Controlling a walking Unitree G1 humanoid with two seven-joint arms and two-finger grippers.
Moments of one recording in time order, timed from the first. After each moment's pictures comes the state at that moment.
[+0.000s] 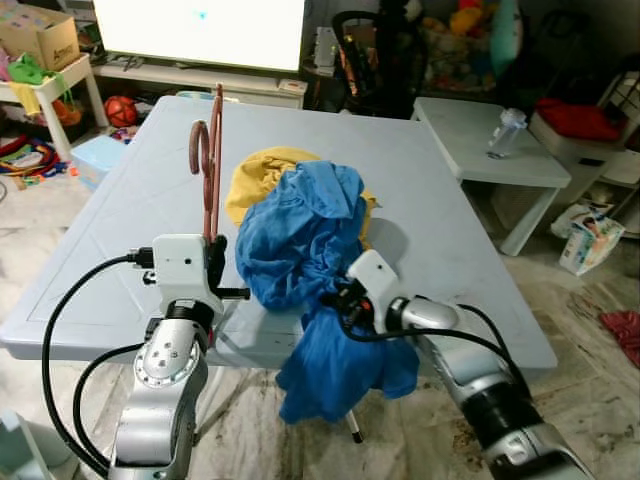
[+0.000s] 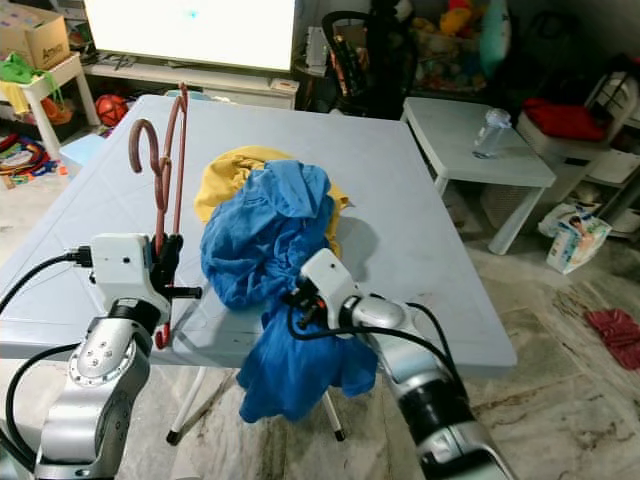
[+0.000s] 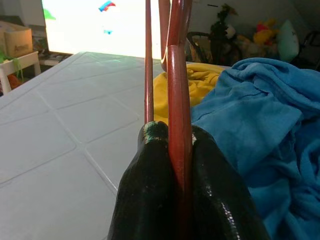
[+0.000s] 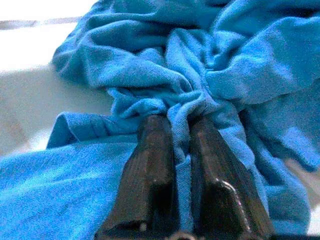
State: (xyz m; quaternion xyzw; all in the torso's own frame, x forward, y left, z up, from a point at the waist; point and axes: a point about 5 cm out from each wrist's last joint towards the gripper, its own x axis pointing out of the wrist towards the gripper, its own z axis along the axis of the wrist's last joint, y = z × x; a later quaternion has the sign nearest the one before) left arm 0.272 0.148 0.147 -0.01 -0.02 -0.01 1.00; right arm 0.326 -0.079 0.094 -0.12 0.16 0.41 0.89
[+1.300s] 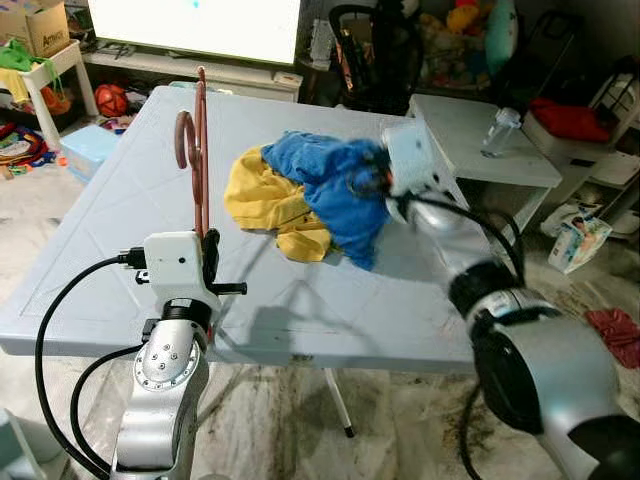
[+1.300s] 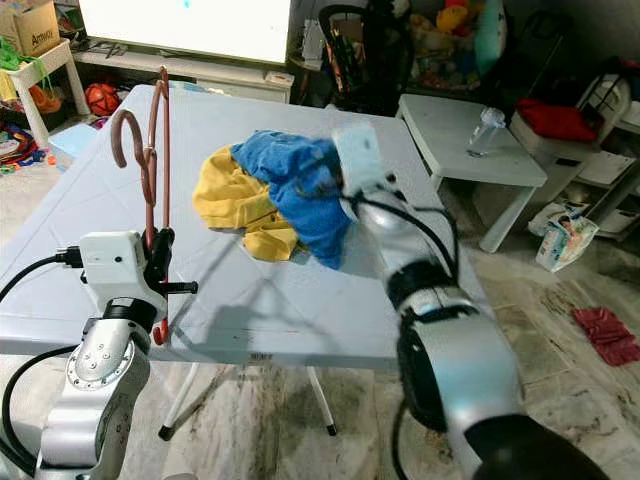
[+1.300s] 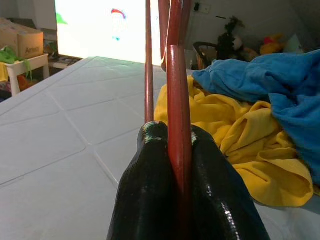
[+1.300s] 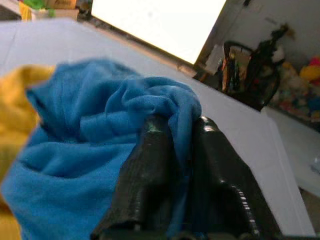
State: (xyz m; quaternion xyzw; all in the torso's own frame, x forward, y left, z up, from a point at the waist) left arm 0.269 0.148 0.153 -0.01 -0.04 0.01 1.00; right arm 0.410 -0.109 0.192 -0.11 0.00 0.16 0.98
